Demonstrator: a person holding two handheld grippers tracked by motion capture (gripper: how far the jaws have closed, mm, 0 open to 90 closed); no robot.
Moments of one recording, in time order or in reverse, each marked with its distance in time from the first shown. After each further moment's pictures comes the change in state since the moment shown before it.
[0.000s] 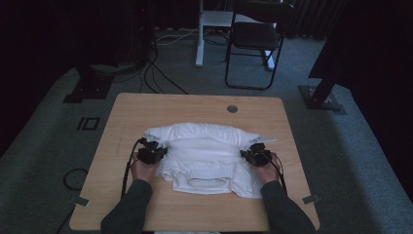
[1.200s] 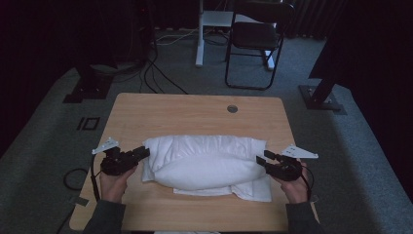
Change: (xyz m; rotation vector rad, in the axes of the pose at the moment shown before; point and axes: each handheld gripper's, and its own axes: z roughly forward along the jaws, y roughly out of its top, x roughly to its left) left arm 0.015 -0.020 -0.134 -0.310 -0.287 -0.129; right arm 0.006 -0.021 -0.127 -0.302 0.087 -0.015
